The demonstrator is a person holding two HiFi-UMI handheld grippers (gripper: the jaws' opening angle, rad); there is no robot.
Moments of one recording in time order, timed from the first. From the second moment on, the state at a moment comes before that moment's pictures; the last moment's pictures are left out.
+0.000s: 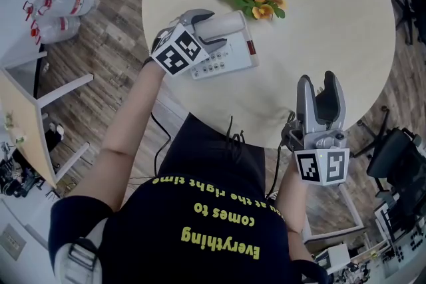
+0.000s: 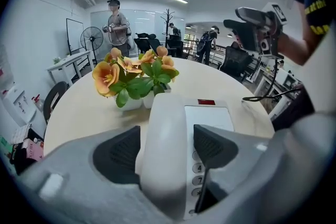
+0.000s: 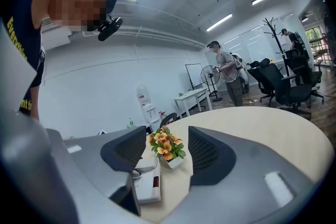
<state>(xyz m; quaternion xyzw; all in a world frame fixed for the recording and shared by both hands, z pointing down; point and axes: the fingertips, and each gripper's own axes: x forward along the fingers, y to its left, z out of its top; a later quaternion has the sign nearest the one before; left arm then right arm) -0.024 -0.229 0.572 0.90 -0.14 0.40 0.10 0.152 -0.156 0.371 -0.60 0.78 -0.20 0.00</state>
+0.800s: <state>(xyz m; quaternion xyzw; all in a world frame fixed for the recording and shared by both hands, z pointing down) -0.022 -0.230 0.578 0.89 -0.12 0.42 0.10 0.154 -0.158 0.372 -0.60 0.78 -0.20 0.00</state>
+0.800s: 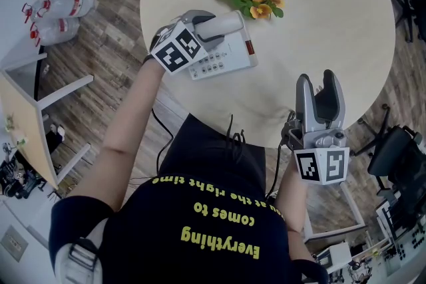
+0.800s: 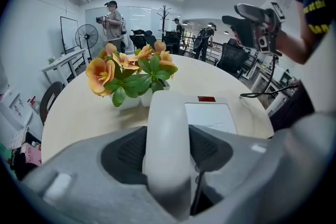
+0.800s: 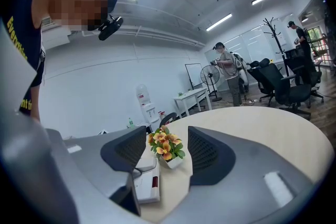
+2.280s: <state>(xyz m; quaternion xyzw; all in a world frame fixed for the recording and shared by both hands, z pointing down) -0.028 -0.231 0.515 0.91 -0.20 0.37 0.05 0.171 -0.138 0.336 -0.63 0.76 -0.14 -0.01</state>
